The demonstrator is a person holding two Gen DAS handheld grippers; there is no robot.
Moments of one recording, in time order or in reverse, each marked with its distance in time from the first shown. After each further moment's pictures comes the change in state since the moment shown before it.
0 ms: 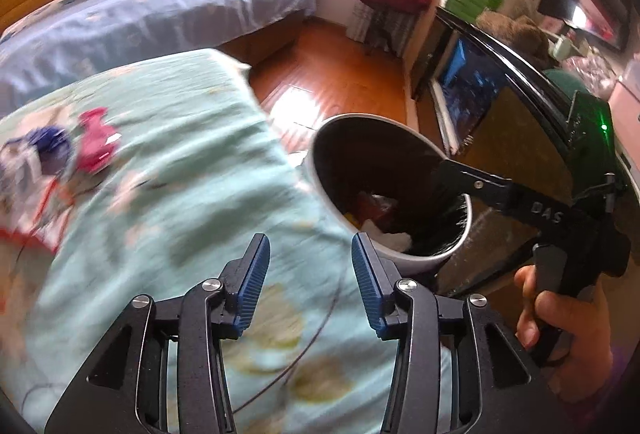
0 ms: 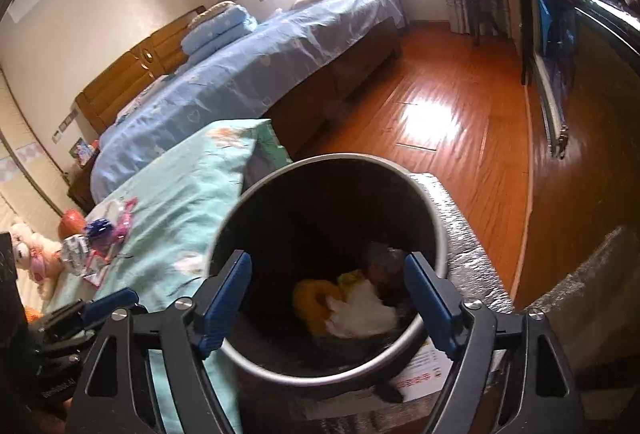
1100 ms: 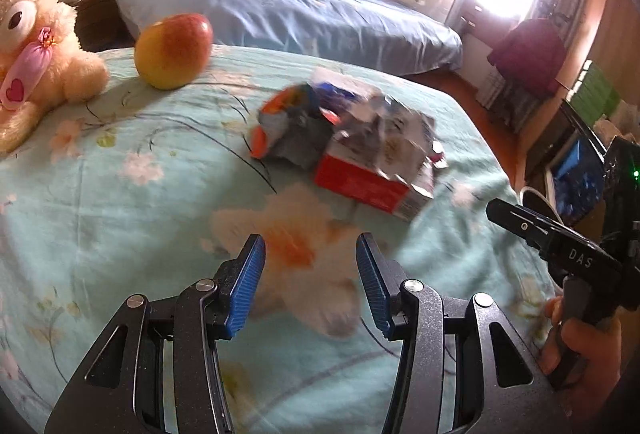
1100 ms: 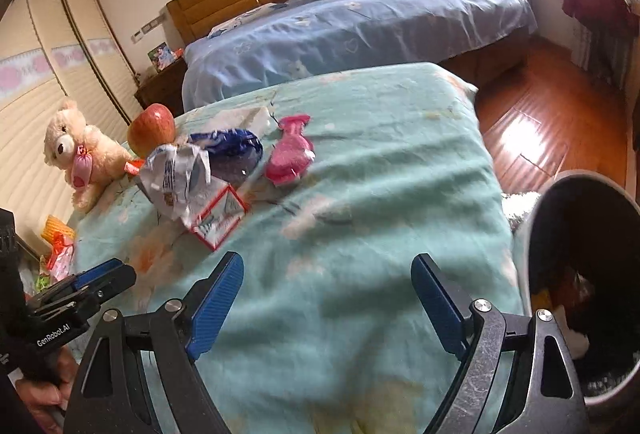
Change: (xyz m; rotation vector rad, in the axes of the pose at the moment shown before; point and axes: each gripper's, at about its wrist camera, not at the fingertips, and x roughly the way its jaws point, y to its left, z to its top) left arm -0.086 0.202 -0.050 -0.352 -0.105 0.314; right arm 0.079 0.209 -0.029 -0.327 0.132 0.194
